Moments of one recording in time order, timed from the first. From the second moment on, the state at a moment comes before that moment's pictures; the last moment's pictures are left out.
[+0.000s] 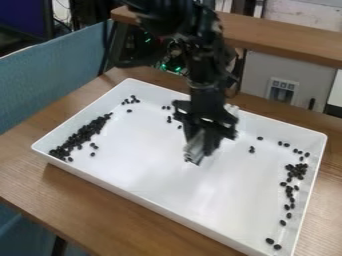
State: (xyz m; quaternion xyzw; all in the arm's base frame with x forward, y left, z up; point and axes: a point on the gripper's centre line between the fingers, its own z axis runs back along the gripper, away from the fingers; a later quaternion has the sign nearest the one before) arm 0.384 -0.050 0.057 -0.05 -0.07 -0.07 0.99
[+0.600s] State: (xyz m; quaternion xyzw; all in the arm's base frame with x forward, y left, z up) arm 0.395 -0.171 0.030 -0.07 -0.03 -0.09 0.99
